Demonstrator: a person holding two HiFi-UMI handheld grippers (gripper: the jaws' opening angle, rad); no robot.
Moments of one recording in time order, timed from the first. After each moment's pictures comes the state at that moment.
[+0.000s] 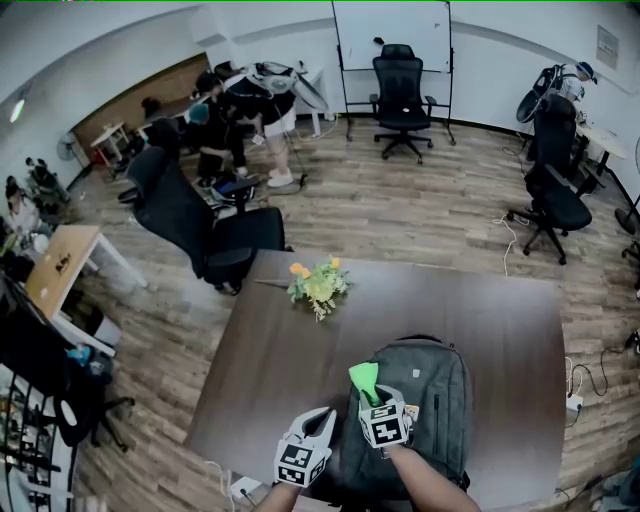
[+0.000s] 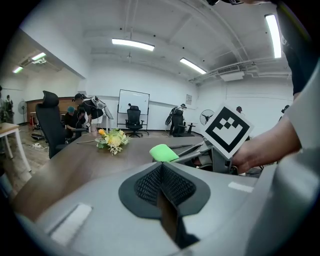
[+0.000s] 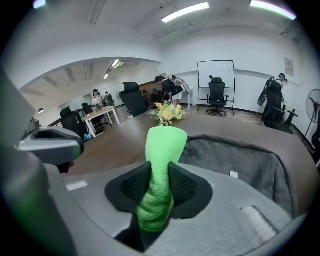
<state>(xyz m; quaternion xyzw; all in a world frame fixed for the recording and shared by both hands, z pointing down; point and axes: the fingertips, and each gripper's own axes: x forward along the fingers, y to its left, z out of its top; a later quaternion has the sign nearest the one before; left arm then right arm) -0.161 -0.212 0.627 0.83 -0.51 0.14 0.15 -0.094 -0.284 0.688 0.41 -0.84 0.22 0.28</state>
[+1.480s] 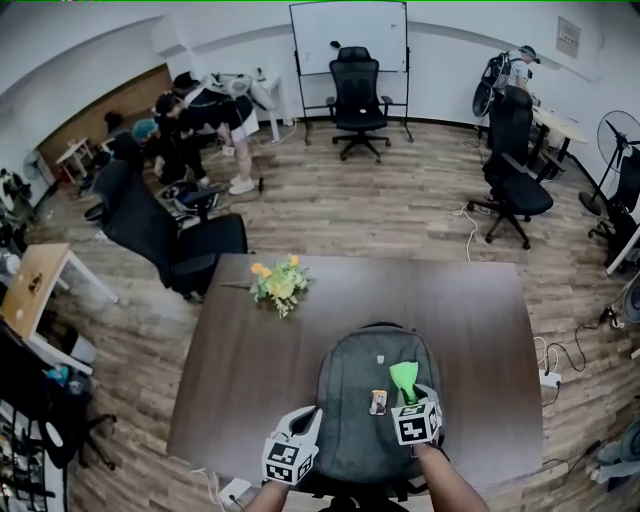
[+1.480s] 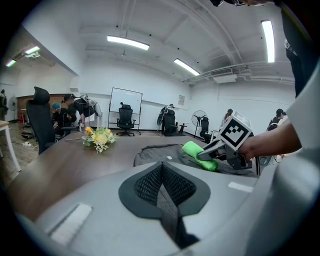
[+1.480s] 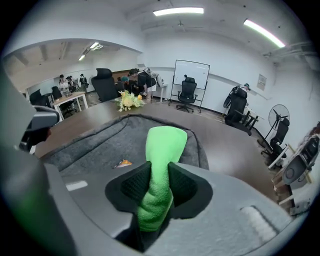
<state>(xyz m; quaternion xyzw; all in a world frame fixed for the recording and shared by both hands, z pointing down) -0.121 -0.194 0.631 0.86 -0.47 0.13 0.15 0.091 -0.254 0.685 0.54 -0.74 0.19 0.36</state>
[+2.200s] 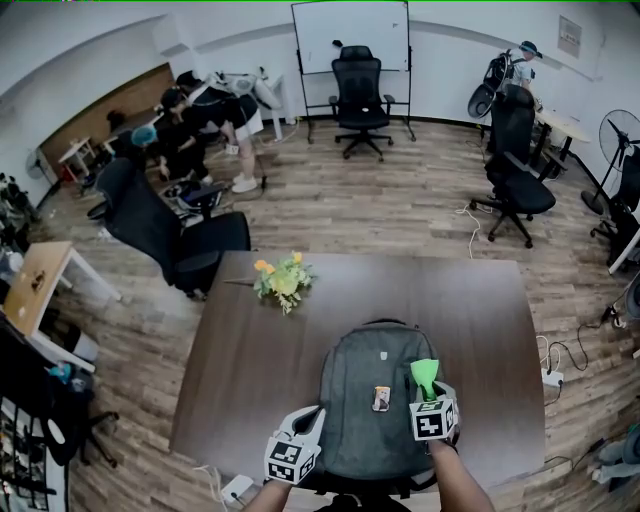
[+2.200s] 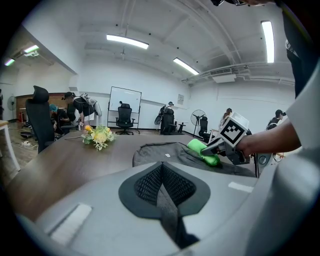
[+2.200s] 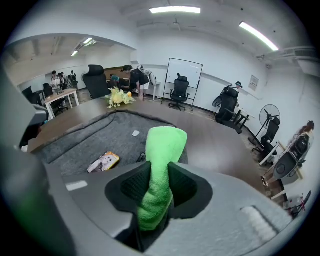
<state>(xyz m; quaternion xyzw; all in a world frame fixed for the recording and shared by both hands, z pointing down) -0.120 -0.184 0.635 0.86 -0.47 0.14 0.15 0.136 -0.248 0.684 0.58 -0.71 0.19 0.36</state>
